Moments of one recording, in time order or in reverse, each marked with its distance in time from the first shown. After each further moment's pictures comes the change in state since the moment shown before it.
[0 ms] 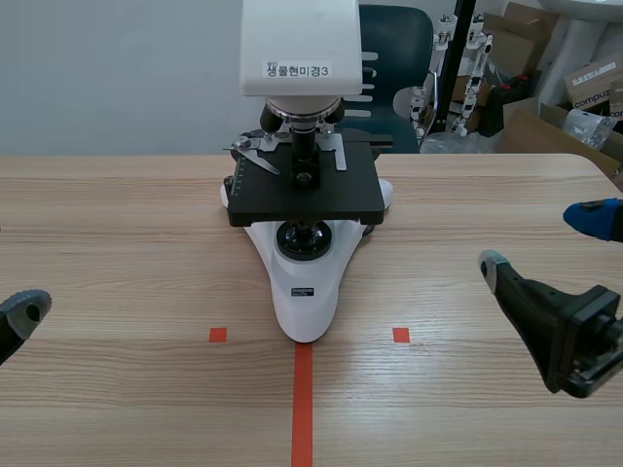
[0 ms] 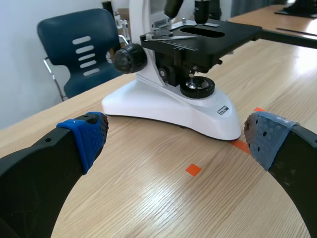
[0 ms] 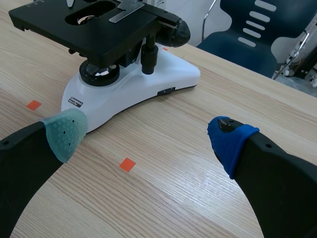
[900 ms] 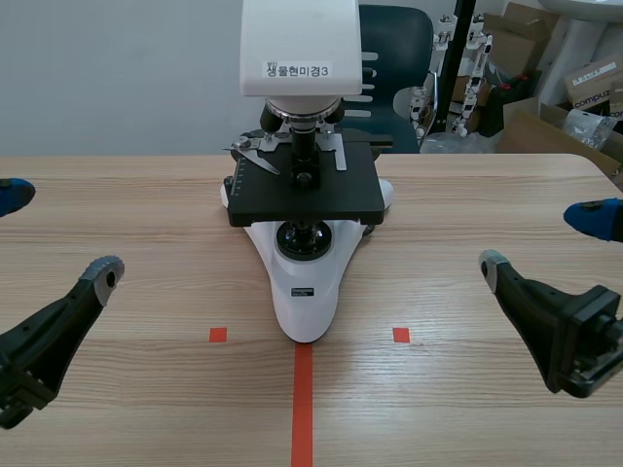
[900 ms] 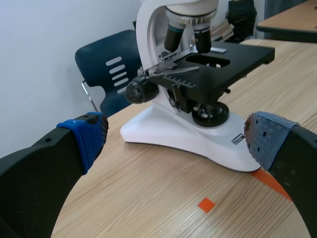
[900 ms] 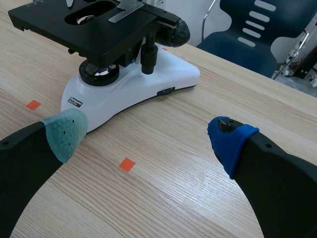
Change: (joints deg) left arm 10.5 30.1 -27.9 18.2 25.0 -4.5 20.5; right arm 0.0 0.0 0.0 0.0 0.0 0.0 0.0
